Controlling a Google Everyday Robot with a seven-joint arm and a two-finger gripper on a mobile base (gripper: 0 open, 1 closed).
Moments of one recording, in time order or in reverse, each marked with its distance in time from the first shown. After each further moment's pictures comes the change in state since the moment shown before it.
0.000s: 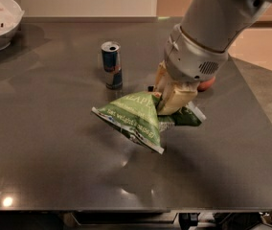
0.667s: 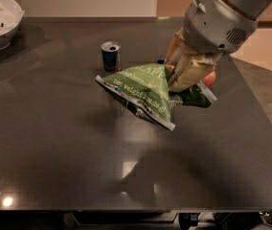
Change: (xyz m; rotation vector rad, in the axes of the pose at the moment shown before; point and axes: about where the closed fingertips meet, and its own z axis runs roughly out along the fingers) arm -0.001 -0.010 -0.054 0.070 -0.087 0.011
